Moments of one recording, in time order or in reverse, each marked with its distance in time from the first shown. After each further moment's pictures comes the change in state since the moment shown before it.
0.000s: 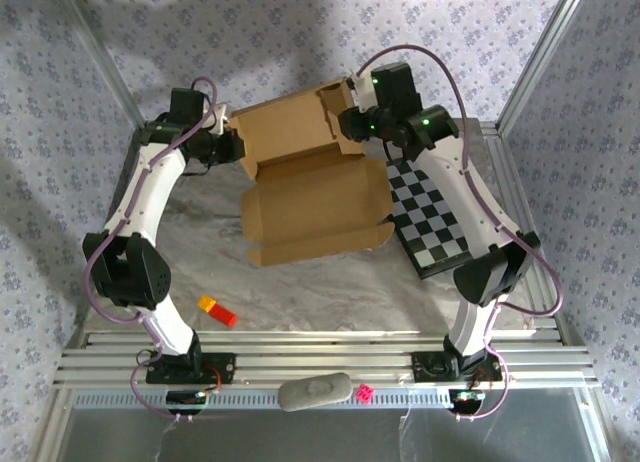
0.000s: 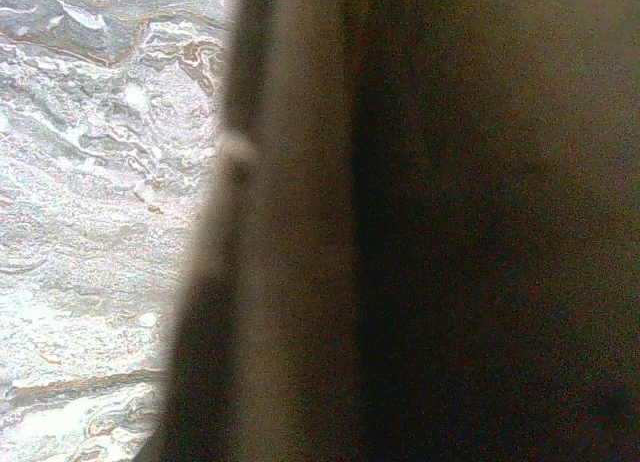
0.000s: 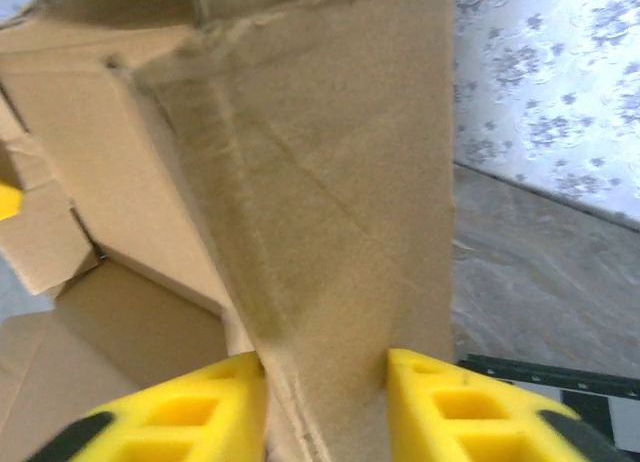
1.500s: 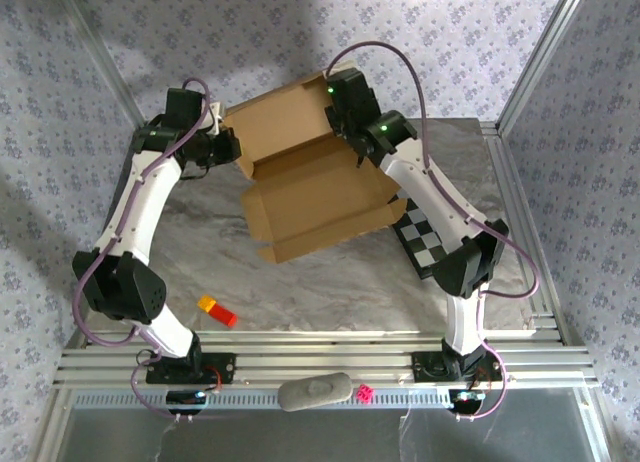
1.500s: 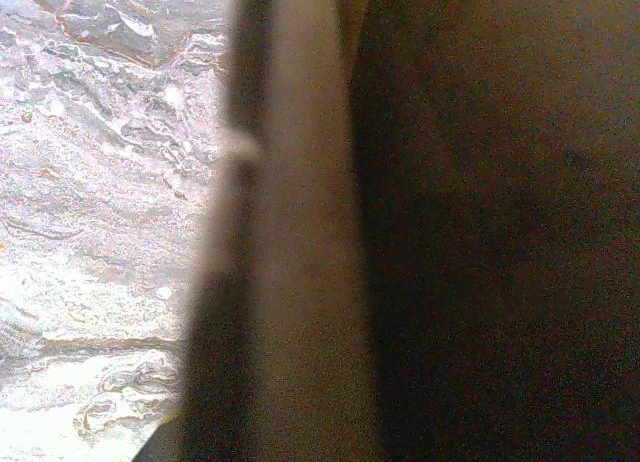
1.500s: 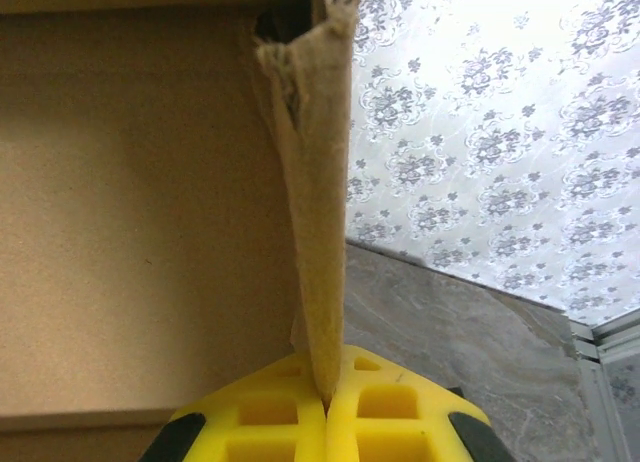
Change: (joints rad) left arm -0.032 -0.097 -0.019 -0.030 -0.107 -0.096; right arm 0.144 0.129 0.090 0.110 0.593 -0.068
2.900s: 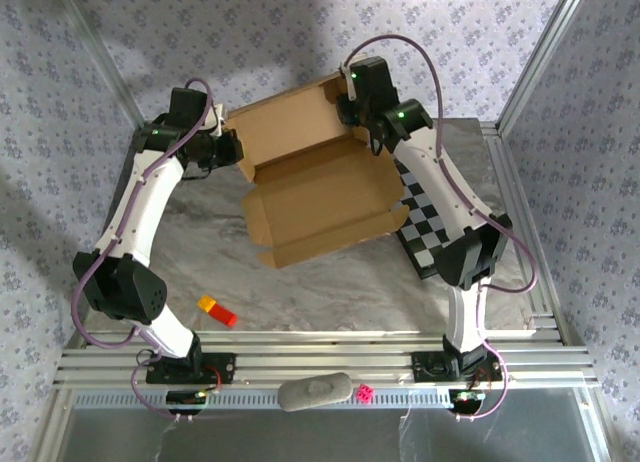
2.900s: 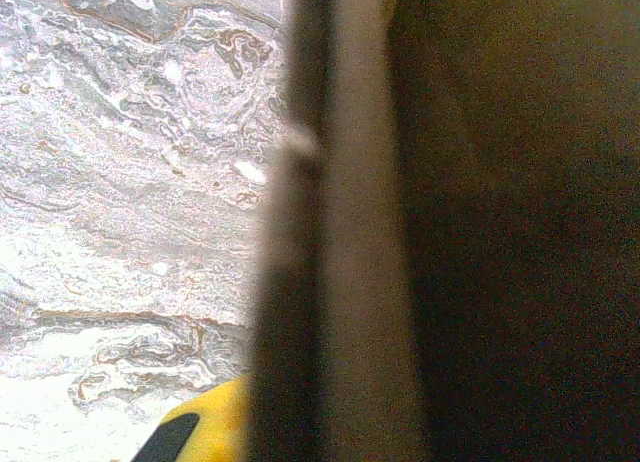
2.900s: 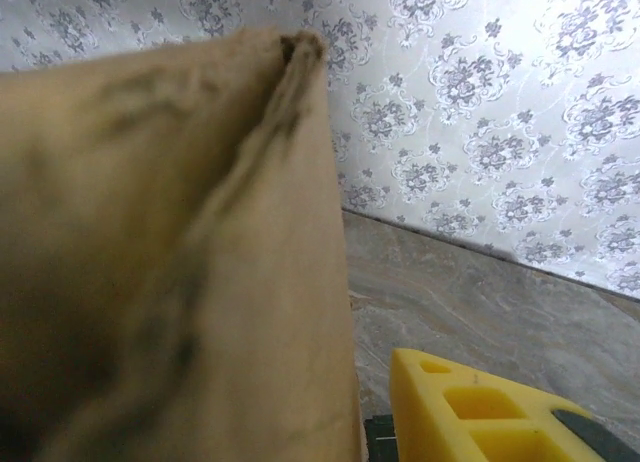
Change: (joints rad) left arm -0.024 0.000 0.027 -0.061 -0.022 -0.027; right arm -0.134 0.046 0.063 -0.039 -0.340 0.063
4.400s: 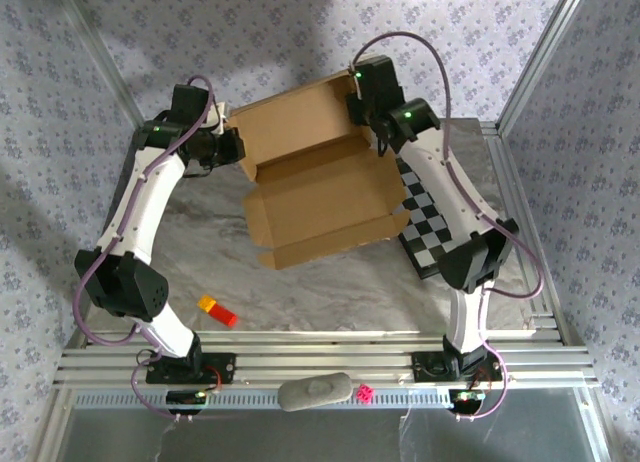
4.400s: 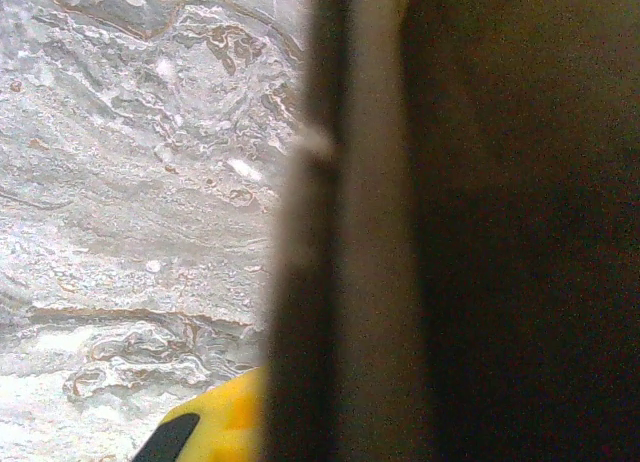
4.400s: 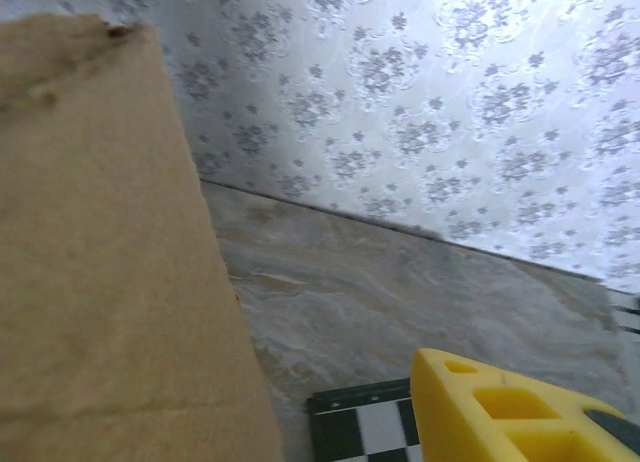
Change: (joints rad) left arm -0.006 0.021 0.045 -0.031 0.000 -0.005; right arm -0.007 -0.053 -0.004 -0.060 0.097 0.019
